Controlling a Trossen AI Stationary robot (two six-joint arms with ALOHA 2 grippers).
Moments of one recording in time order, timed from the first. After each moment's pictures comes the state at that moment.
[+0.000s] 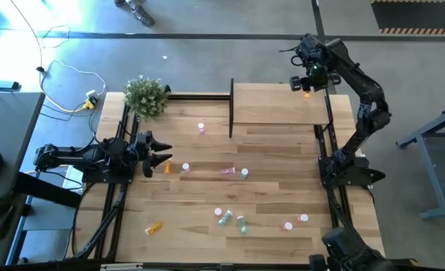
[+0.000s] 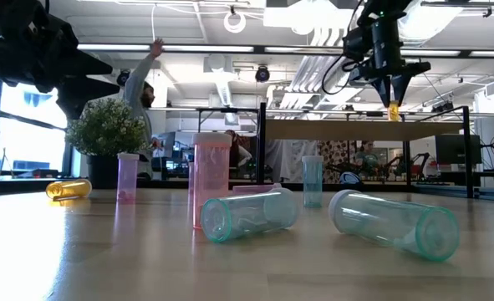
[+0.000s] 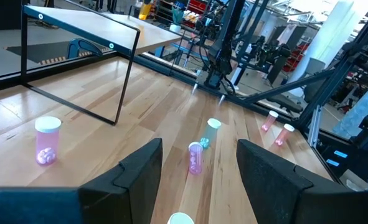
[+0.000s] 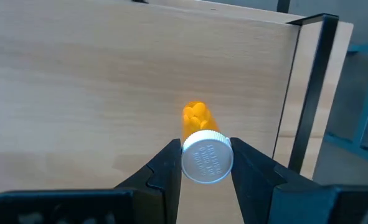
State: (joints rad) left arm 0.10 0.07 0.06 -0.11 -0.16 -0.37; right arm -1.05 1.66 1.72 -1.56 0.14 0.42
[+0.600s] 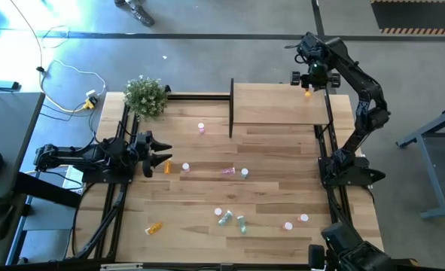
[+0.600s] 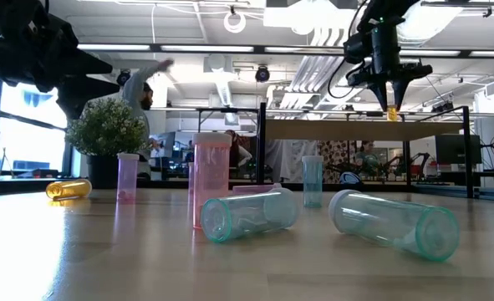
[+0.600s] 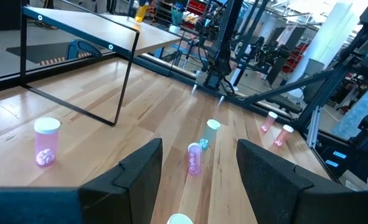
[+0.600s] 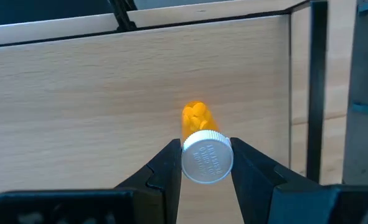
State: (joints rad) left arm 0.10 0.07 0.06 -0.10 -0.16 -0.37; right arm -1.08 1.69 1.72 -1.53 0.12 0.60
